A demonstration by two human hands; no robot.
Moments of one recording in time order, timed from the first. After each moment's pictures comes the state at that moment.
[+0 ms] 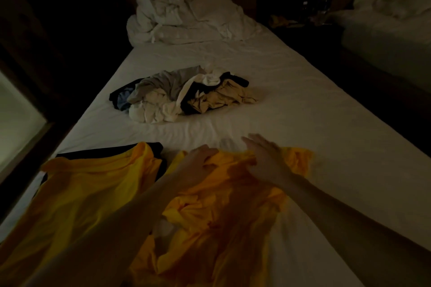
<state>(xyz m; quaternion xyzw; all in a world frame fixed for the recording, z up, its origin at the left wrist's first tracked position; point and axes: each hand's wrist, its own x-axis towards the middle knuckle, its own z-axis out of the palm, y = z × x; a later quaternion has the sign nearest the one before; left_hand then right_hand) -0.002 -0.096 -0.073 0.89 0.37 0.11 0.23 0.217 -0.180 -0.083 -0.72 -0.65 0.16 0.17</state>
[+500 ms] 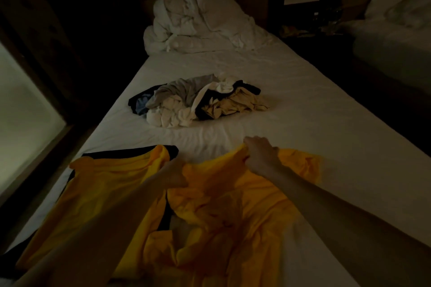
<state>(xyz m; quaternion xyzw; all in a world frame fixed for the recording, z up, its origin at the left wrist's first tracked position) -0.081 -0.088 -0.050 0.76 0.60 -0.04 0.24 0.165 -0.160 -0.040 -0.76 -0.62 0.12 0.16</state>
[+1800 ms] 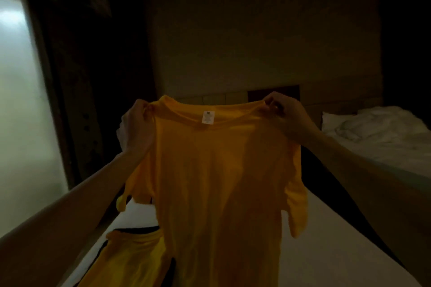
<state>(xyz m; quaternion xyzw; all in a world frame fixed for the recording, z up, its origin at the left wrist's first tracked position) -0.103 -0.343 0.342 0.64 0.46 0.61 -0.10 0.221 -0.458 0.332 -0.47 -0.69 -0.07 0.54</state>
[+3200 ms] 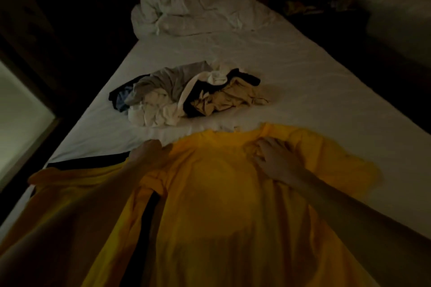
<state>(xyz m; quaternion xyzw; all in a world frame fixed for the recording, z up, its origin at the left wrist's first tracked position) -0.064 0.027 -0.079 0.70 0.70 -0.04 0.10 0.258 -0.100 -0.123 -0.75 -0.65 0.11 0.09</state>
